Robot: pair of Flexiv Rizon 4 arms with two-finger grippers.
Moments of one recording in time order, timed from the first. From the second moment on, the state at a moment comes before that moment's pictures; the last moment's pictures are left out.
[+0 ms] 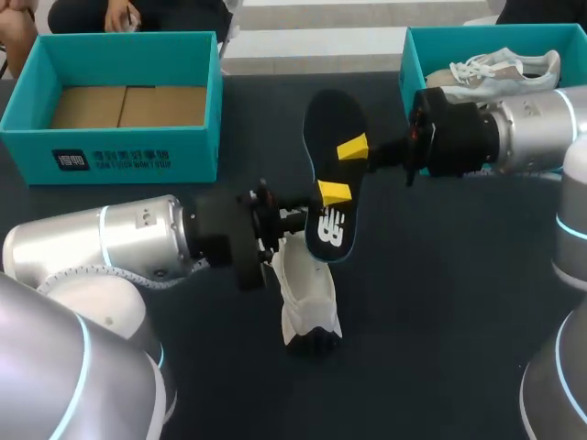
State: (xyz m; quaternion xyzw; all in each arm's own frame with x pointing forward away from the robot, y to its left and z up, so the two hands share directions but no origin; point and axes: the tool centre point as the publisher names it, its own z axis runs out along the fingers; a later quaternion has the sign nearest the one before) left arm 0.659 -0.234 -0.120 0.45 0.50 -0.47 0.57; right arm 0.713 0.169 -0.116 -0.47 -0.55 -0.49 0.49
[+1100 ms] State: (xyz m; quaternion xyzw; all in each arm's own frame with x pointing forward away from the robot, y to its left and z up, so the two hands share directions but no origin) left arm 0.719 -0.133 -0.093 0.64 0.56 -0.33 0.41; right arm 0.703 0.168 -0.143 -0.47 -0.53 -0.49 0.51
